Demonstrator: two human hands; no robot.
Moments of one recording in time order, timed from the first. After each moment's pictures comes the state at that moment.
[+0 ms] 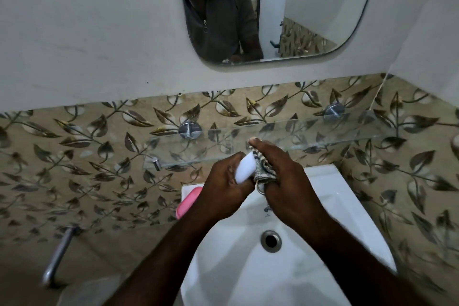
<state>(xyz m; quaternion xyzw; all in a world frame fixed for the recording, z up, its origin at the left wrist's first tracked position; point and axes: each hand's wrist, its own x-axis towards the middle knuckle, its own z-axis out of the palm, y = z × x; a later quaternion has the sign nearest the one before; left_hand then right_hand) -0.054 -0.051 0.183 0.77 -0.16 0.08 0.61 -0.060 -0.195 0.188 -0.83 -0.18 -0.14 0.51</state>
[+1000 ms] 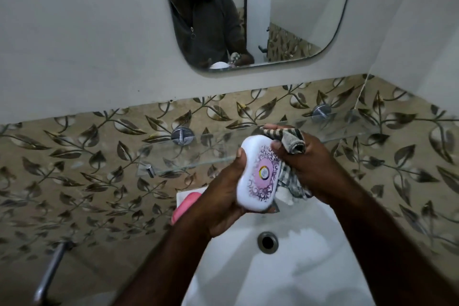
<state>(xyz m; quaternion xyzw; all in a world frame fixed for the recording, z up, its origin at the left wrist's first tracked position) -0.072 -0.063 0.208 0.54 -0.06 -0.26 0.80 -0.042 -0.239 0.222 -0.69 -0.14 -0.03 0.72</state>
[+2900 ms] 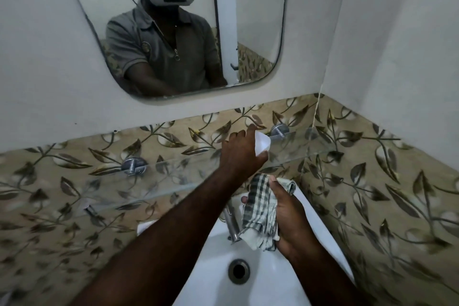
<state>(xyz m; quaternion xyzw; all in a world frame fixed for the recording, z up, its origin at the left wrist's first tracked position) 0.086 -0.206 0.196 0.96 -0.18 0.15 0.17 -0.050 -0.284 0.177 -0.35 0.19 0.05 0.91</state>
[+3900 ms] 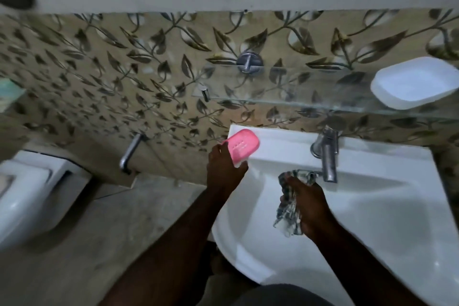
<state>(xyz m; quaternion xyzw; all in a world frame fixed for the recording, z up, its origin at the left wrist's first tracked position) -0.059 0.025 -0.012 0.91 0.24 0.09 0.31 -0.063 -0.172 0.040 -0.58 0.25 0.25 0.73</state>
